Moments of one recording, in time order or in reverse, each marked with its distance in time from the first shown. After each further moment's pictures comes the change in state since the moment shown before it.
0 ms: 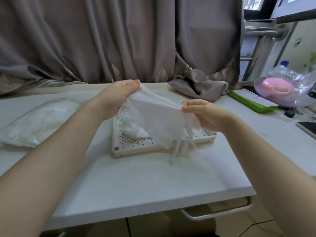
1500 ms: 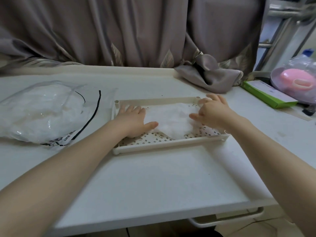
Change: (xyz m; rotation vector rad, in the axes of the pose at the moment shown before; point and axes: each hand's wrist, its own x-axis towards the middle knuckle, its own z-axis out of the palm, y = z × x) left_hand 0.033 -0.104 0.010 1.515 -0.217 -0.207; right_hand 0.043 0.039 -0.024 -1.580 0.269 0.224
